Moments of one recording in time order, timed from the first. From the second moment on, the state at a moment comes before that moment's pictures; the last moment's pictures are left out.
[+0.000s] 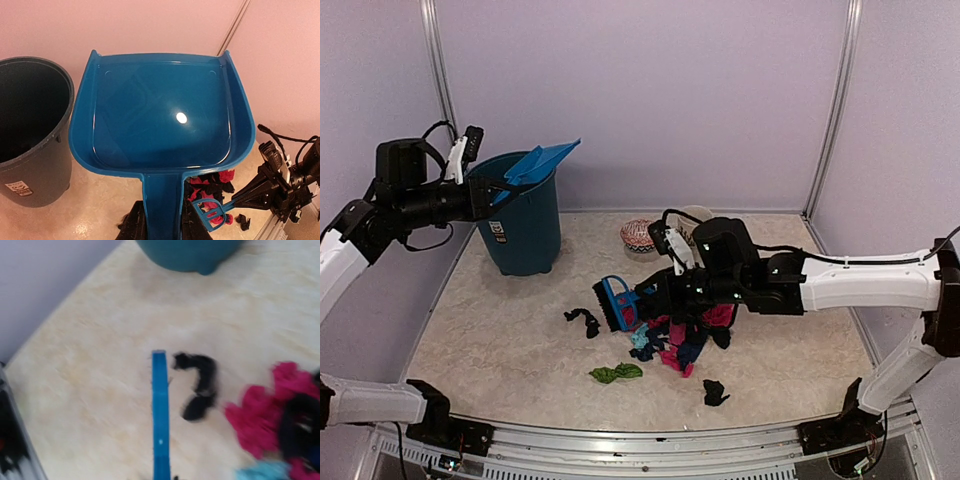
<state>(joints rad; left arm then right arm) -0.37 1.04 1.24 -0.51 0.34 -0.24 1.04 1.50 1.06 -0.04 -0.05 0.45</state>
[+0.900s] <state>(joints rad) -0.63 0.82 1.04 -0.57 0.05 -0.16 1.00 2.18 1.47 0.32 -0.15 0.92</state>
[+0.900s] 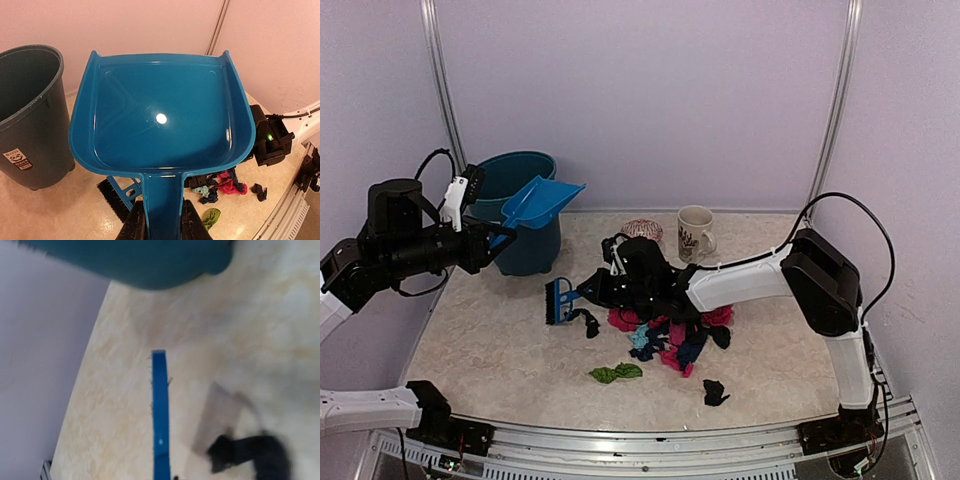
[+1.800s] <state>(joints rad) -0.72 0.87 1.02 -0.58 -0.02 -0.15 0.88 1.62 0.87 0.30 -0.01 0.90</state>
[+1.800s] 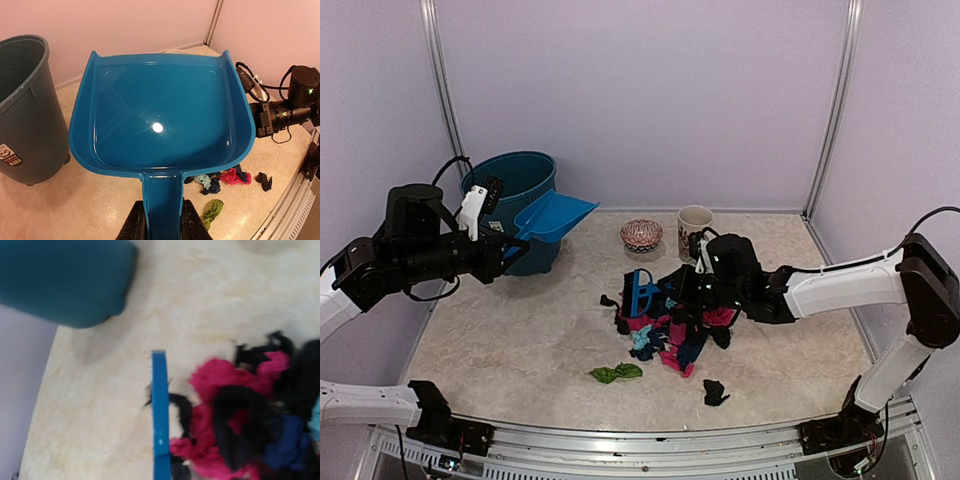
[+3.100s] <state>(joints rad) -1.06 0.88 0.84 -0.67 -0.33 -0.67 1.01 1.62 1.01 -0.20 -0.12 0.53</state>
